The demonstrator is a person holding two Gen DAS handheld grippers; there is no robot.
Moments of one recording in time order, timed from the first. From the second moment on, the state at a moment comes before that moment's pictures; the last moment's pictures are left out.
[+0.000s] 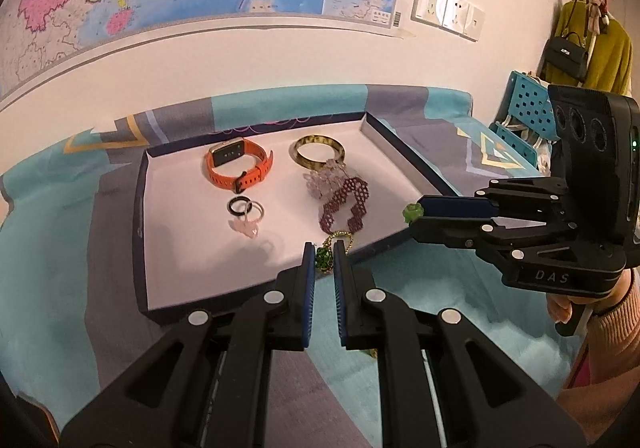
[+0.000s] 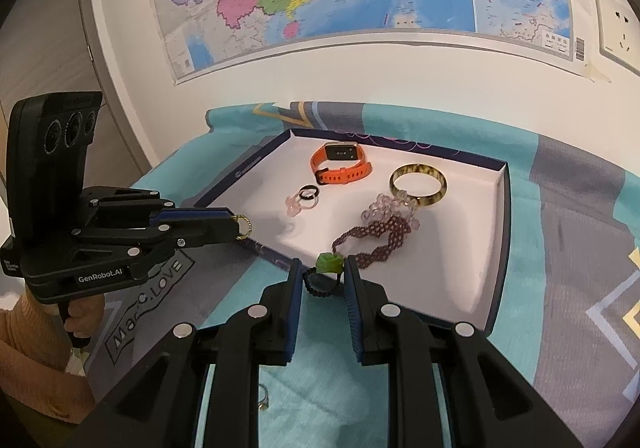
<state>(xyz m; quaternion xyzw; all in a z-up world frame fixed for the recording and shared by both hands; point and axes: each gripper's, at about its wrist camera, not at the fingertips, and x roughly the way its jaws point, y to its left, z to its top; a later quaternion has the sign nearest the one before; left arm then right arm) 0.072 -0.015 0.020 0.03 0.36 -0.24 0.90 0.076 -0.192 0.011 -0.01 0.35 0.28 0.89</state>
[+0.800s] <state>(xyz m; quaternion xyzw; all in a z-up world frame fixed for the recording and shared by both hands) 0.101 -0.013 0.013 0.03 0.37 -0.23 0.90 0.100 -0.185 0.005 -0.01 0.36 0.28 0.89</state>
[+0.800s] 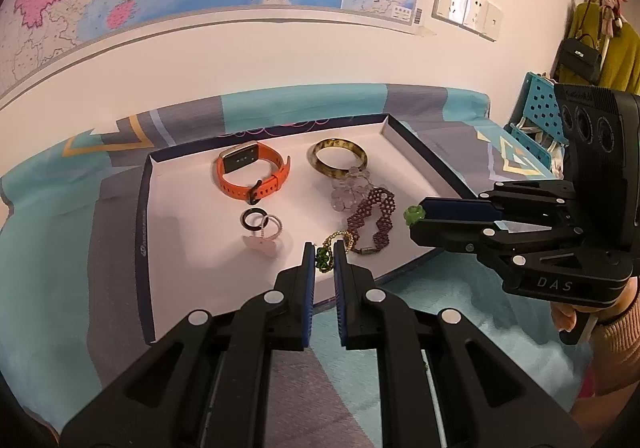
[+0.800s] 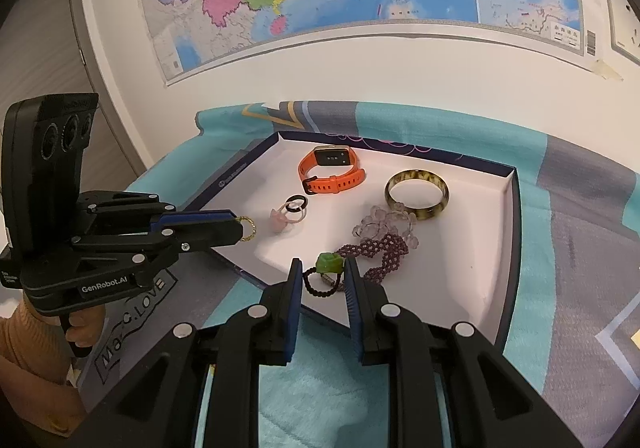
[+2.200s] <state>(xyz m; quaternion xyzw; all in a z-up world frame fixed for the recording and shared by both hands) 0.124 -0.015 -0.004 0.04 0.40 -0.21 0.89 0.127 -0.181 -0.012 -0.02 0.39 0.27 0.88</state>
